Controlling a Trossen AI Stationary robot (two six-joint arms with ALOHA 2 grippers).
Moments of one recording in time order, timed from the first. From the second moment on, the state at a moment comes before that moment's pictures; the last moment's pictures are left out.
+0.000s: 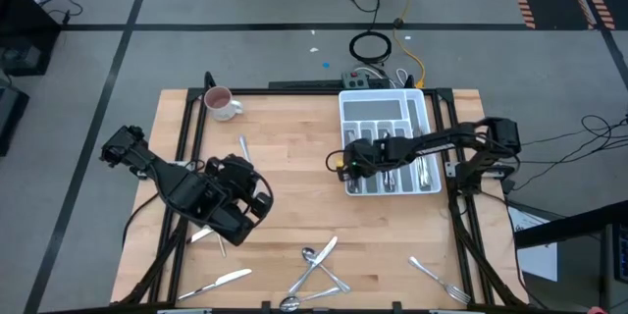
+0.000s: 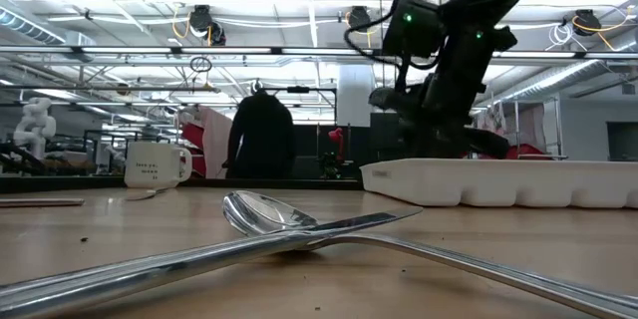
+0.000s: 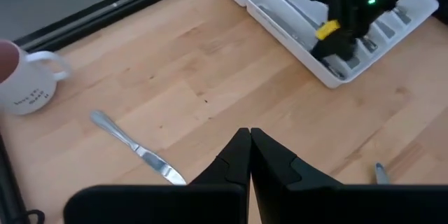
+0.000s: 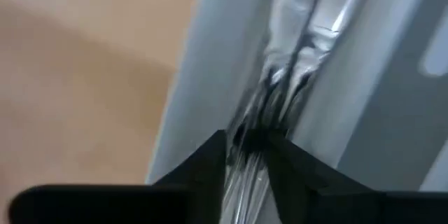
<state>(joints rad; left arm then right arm) -0.56 1.57 1.68 -1.57 -0.75 -1.48 -0.09 1.66 0.89 -0.38 0.07 1.16</state>
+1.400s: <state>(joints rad) -0.36 1.71 1.68 -1.27 -0.44 -0.83 0.95 1.62 1.11 -0.96 -0.12 1.58</state>
